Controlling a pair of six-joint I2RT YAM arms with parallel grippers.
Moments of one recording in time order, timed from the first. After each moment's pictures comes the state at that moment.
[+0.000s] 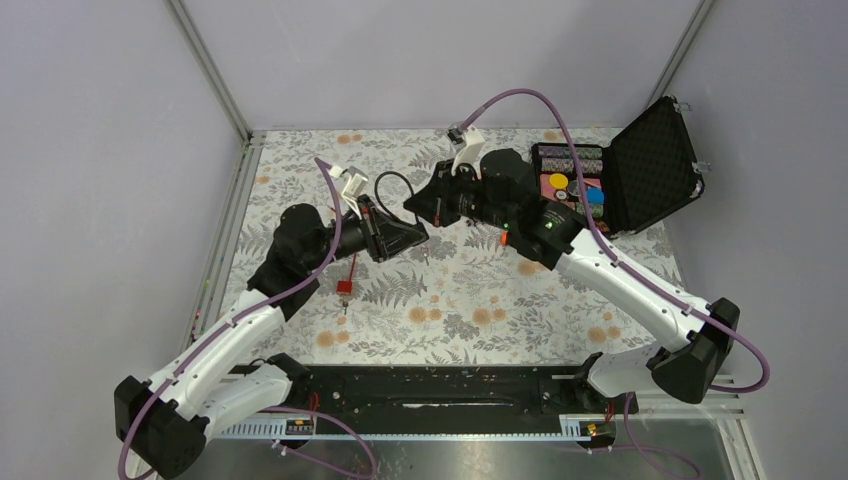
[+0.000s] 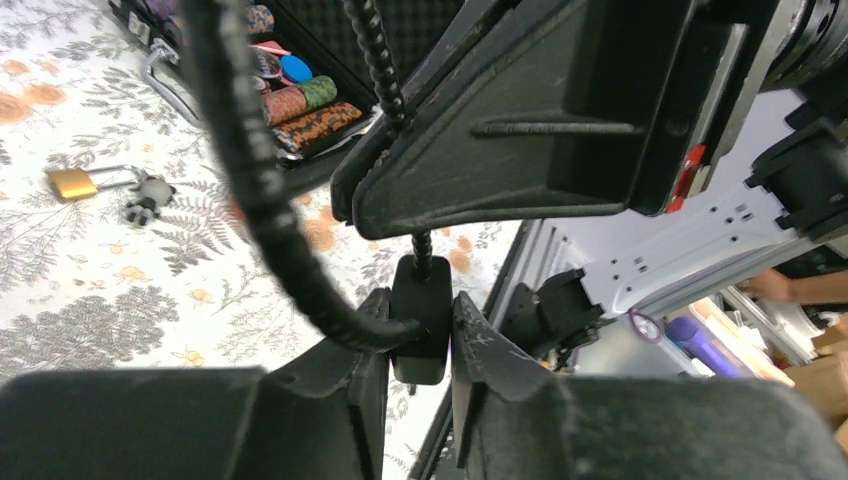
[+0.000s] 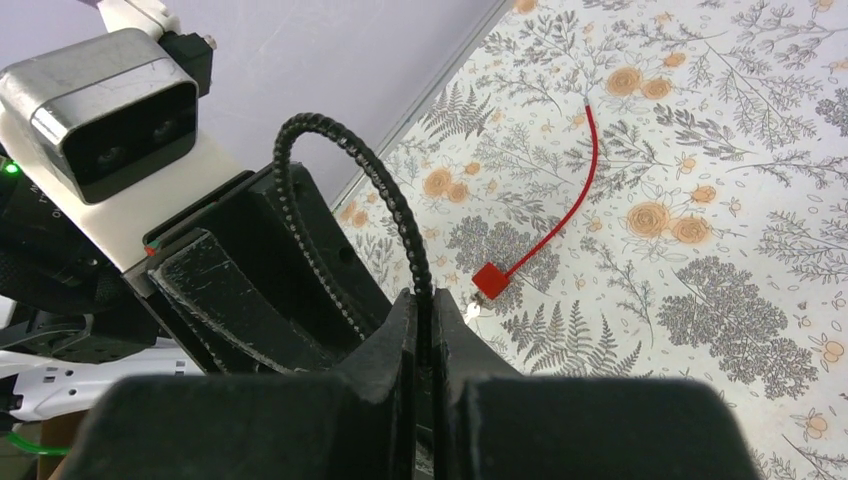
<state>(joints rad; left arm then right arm) -0.56 0.93 0.78 0.14 0.56 -0.57 0.84 1.37 1.39 -0.26 -0.18 0.52</state>
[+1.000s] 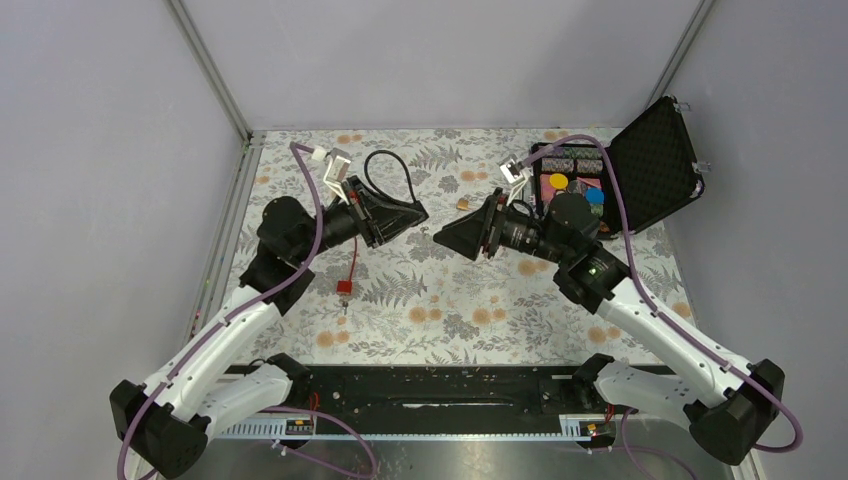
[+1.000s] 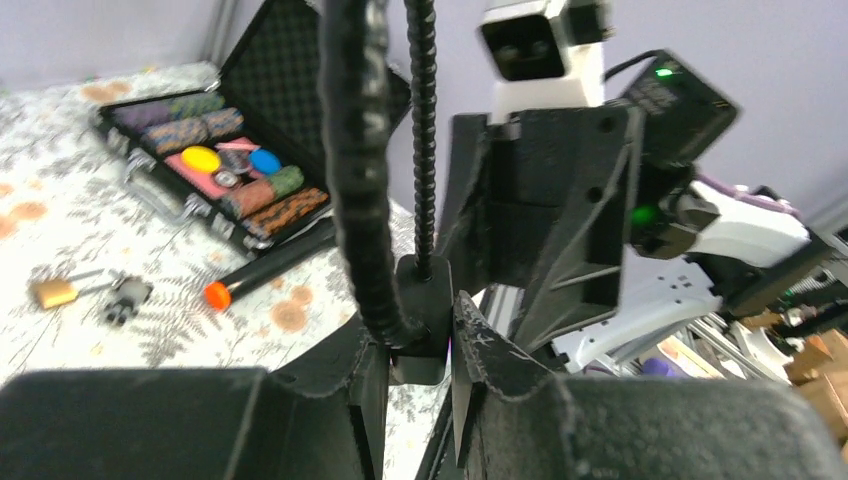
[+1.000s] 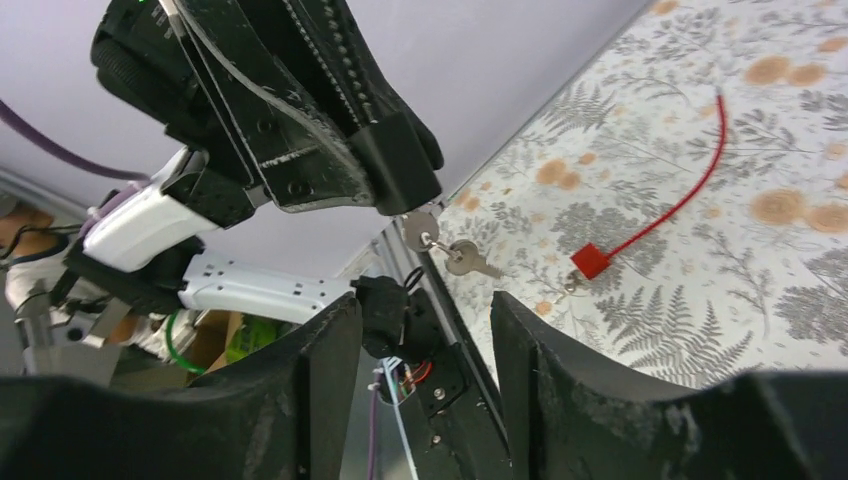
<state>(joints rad) -0.55 0.94 0.86 0.23 0.55 -0.63 0.69 1.02 0.94 0.06 -0.48 0.69</state>
